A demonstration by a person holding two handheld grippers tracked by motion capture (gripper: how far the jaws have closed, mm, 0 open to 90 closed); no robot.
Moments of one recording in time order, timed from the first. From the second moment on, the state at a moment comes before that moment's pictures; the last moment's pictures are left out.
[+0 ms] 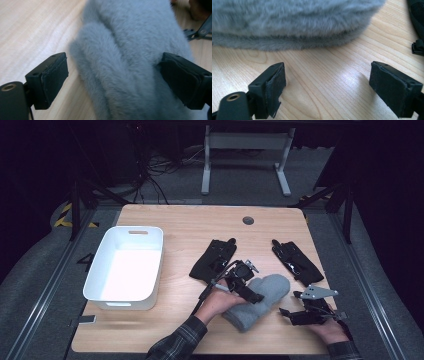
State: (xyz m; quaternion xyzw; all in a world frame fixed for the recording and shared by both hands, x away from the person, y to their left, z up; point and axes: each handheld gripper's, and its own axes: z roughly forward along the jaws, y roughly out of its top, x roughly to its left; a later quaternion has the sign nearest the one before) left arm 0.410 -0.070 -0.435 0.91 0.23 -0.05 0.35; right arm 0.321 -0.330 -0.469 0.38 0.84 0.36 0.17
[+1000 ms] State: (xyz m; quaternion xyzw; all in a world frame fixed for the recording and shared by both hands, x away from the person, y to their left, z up) left arm 0.416 -0.070 -0.449 0.90 0.22 -0.13 0.35; right arm 0.321 -0.330 -0.470 0.37 0.84 0.36 0.17
